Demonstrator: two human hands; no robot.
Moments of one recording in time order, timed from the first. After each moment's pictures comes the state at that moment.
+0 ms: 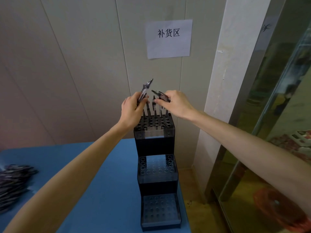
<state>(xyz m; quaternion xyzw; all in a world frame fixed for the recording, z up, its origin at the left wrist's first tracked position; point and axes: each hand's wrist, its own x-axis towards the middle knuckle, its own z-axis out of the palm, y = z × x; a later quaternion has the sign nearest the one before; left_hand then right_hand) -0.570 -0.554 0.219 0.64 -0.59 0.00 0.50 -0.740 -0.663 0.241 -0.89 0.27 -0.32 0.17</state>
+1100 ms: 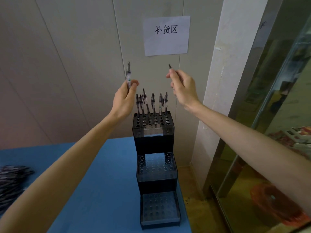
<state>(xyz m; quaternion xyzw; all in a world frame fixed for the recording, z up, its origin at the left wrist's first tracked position) -0.557 -0.549 0.247 0.62 -0.54 -0.08 0.56 -0.747 -0.661 0.264 -0.72 0.23 -0.54 0.37</state>
